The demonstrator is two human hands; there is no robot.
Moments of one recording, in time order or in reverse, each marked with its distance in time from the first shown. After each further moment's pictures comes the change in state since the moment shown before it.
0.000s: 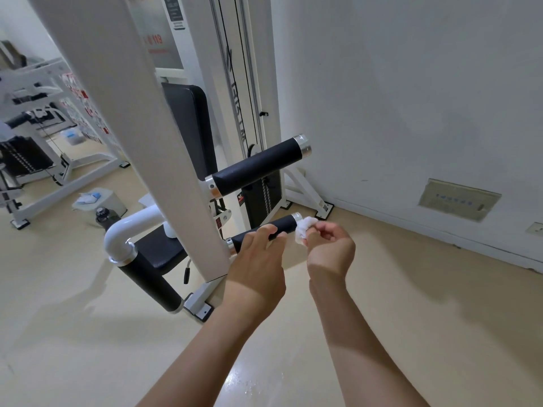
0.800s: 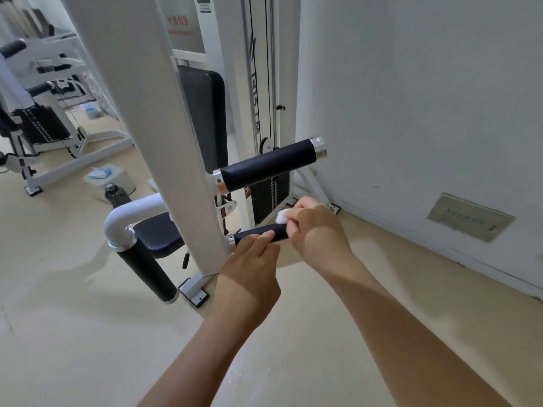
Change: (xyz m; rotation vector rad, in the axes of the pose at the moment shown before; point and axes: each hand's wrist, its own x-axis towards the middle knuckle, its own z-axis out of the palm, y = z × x) left_hand -0.013 -0.002 0.005 0.031 0.081 -0.006; right_hand 0.025 -0.045 0.001 -1.134 -0.642 -0.812
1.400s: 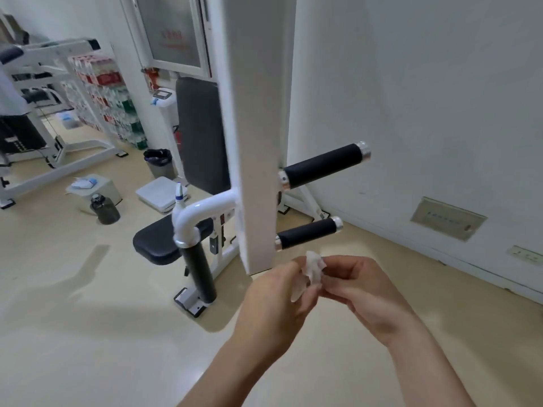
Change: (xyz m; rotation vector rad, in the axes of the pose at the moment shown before) left_hand -0.076 -0.030 -0.048 -0.559 0.021 0.032; right_hand -0.124 -0.066 -0.014 1.204 -0.211 0.287
